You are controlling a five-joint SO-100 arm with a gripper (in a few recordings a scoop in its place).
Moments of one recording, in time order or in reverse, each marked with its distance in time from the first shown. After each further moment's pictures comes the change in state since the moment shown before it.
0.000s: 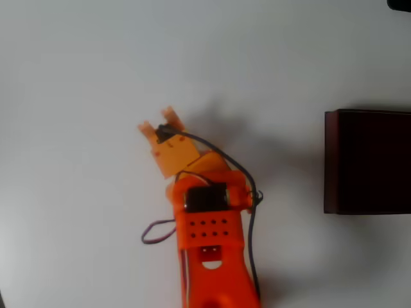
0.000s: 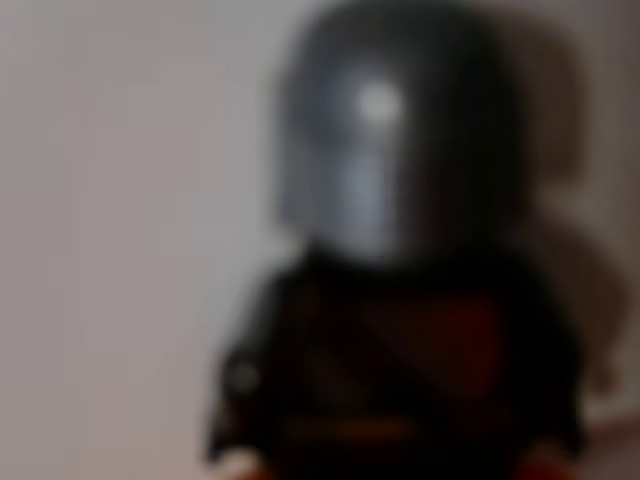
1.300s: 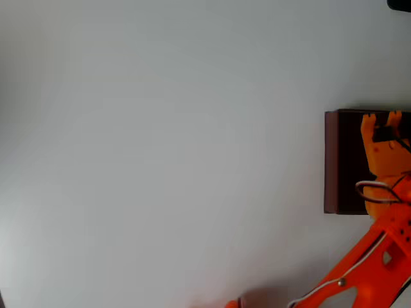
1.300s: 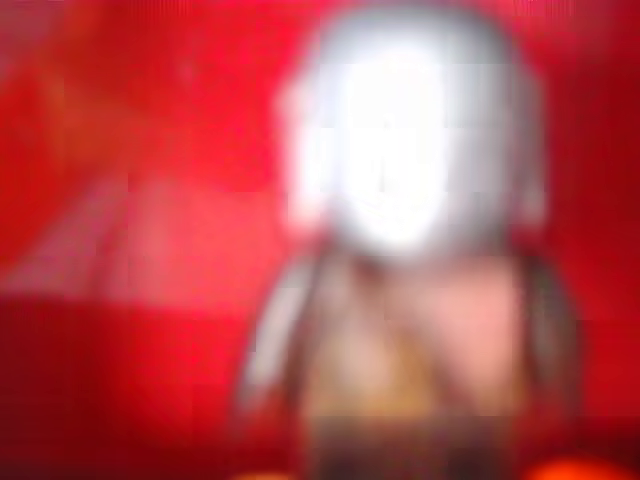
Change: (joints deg) arm 51.3 -26.8 -51.9 24.8 -27.2
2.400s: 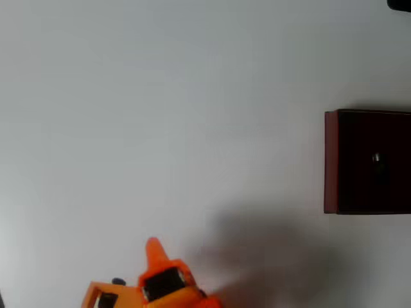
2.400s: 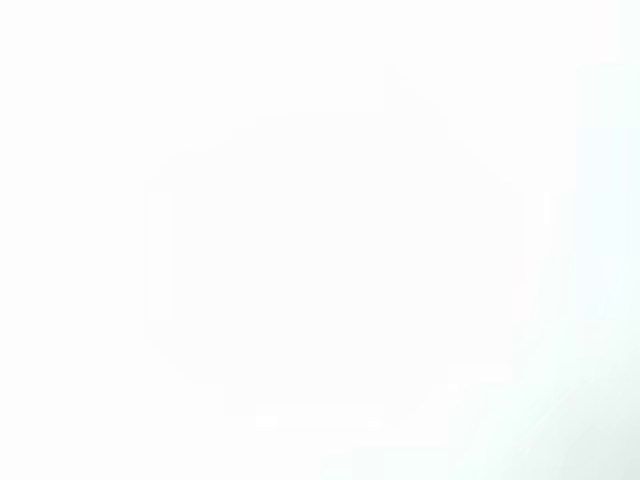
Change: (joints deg) arm -74.8 115.7 77.2 6.3 -28.6
